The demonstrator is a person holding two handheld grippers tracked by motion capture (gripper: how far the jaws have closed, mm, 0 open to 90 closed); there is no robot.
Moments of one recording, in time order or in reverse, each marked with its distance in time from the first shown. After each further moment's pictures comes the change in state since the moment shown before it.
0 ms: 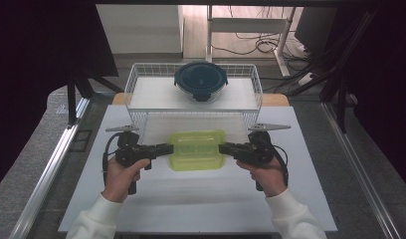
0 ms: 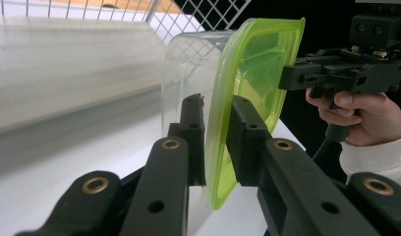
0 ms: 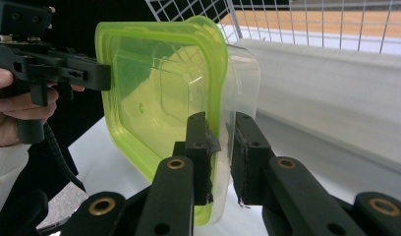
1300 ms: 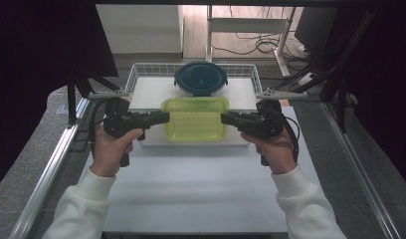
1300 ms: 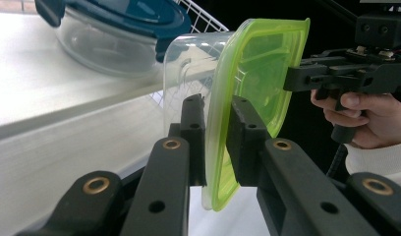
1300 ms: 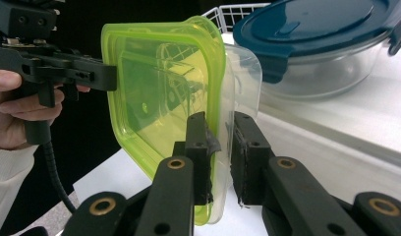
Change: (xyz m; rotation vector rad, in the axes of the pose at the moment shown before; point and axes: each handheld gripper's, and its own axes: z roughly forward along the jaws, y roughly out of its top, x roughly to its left) left arm -0.039 0.078 -0.032 -0.089 0.020 0.152; right arm 0.030 0.078 -0.035 -0.113 -0.013 -0.108
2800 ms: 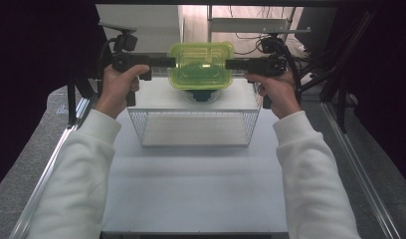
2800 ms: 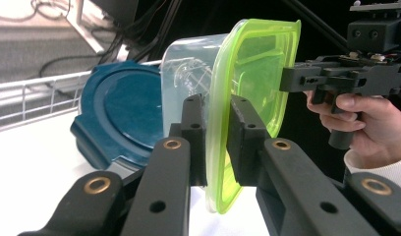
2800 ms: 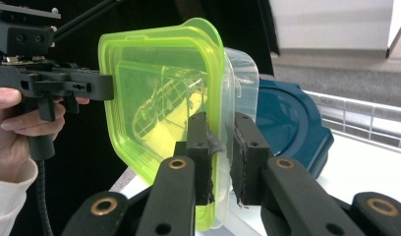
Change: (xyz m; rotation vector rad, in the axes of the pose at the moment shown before) left arm 0.050 0.121 0.035 0.034 -0.030 -0.065; right arm -0.061 0.113 0.025 0.012 -0.017 0.122
